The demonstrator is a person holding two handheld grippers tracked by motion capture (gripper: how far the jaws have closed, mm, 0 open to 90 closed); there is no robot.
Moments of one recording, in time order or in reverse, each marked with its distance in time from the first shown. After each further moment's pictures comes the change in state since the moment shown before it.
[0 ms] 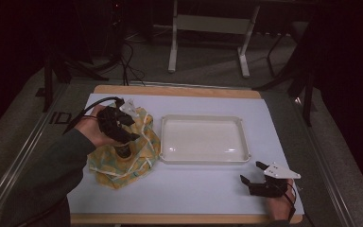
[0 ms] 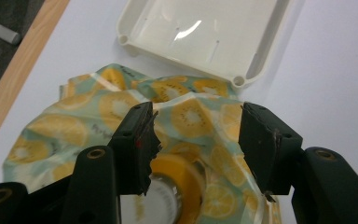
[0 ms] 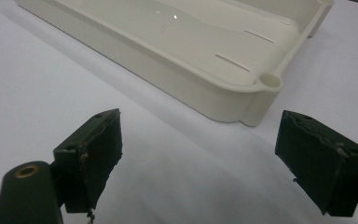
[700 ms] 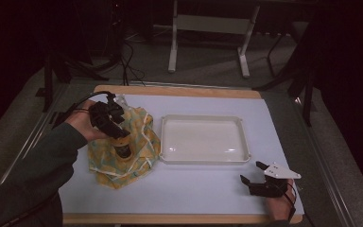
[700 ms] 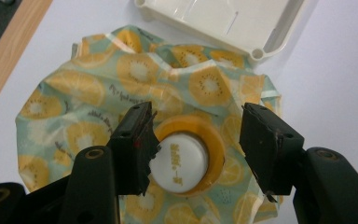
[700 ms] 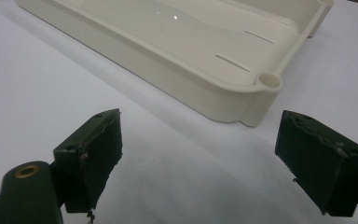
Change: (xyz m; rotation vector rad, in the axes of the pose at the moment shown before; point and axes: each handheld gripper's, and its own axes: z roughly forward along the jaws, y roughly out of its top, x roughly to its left) left arm 0.019 -0.011 -0.006 0.102 -0.015 -0.082; right arm 0.000 0.000 0.000 -0.001 0.001 0.004
